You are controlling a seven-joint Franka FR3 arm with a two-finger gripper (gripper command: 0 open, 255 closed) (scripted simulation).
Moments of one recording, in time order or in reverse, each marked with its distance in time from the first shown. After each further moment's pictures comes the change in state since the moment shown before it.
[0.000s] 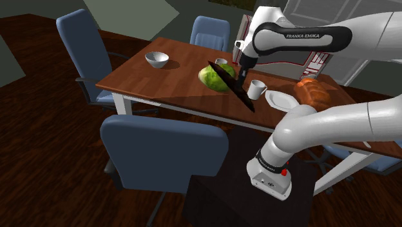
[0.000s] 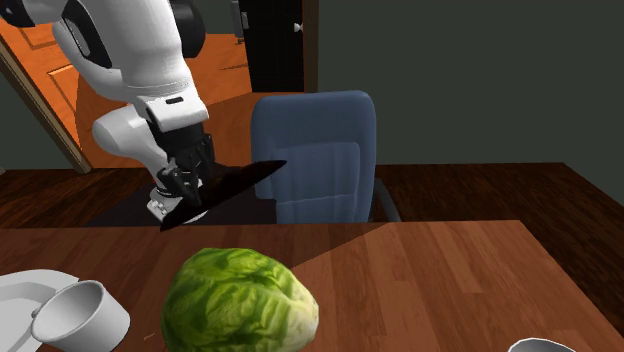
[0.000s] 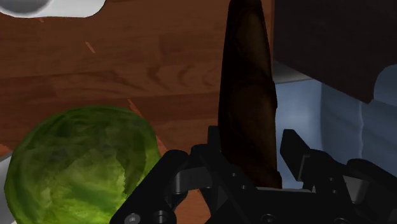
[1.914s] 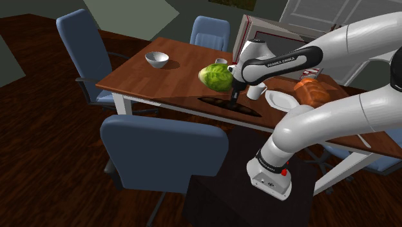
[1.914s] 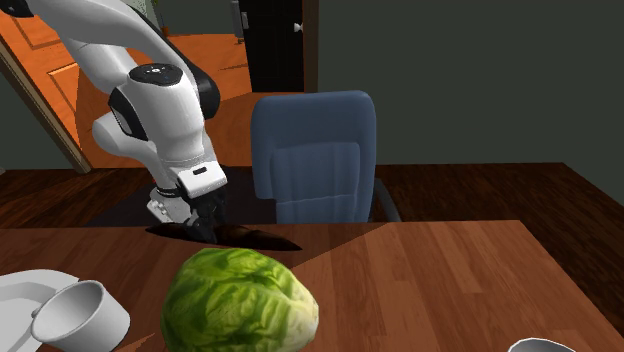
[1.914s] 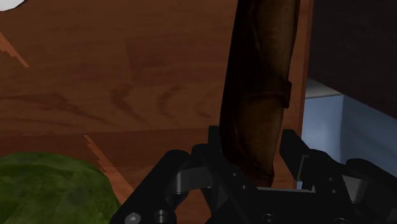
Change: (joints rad) arm -0.016 0.150 -0.058 -0.225 -0.054 0.375 0.010
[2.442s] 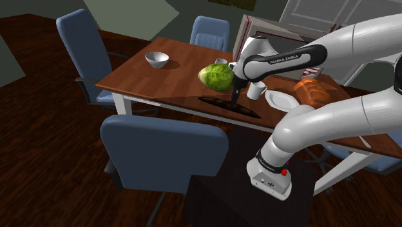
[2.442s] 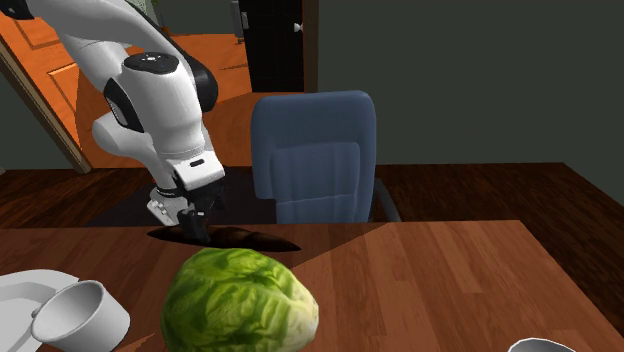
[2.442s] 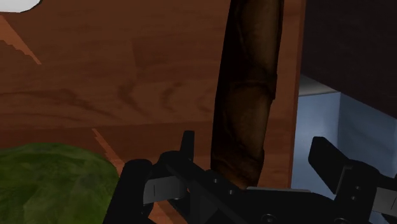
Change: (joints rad) arm 0.000 -0.037 0.009 0.020 0.006 -0.054 0.000
